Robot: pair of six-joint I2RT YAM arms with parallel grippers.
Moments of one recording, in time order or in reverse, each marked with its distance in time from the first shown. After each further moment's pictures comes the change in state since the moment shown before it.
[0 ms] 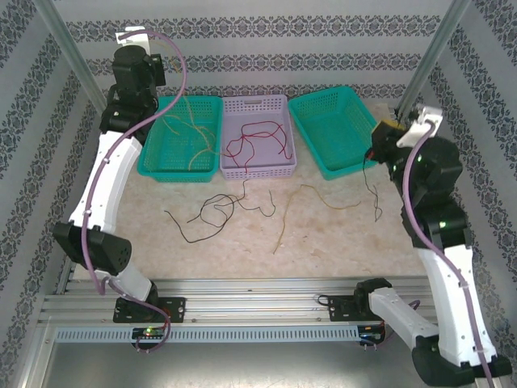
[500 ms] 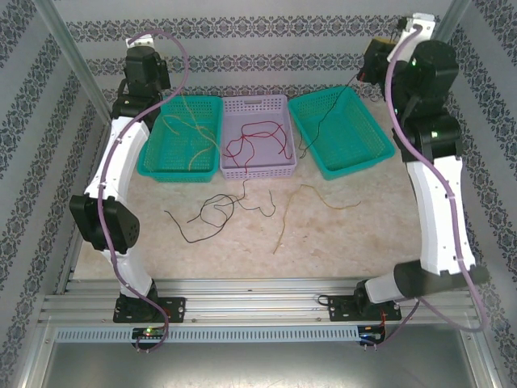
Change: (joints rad) left arm 0.060 0.164 0.069 -0.037 0.072 -0.081; right arm -0.010 0.557 0.694 -0.060 -0.026 -0.125
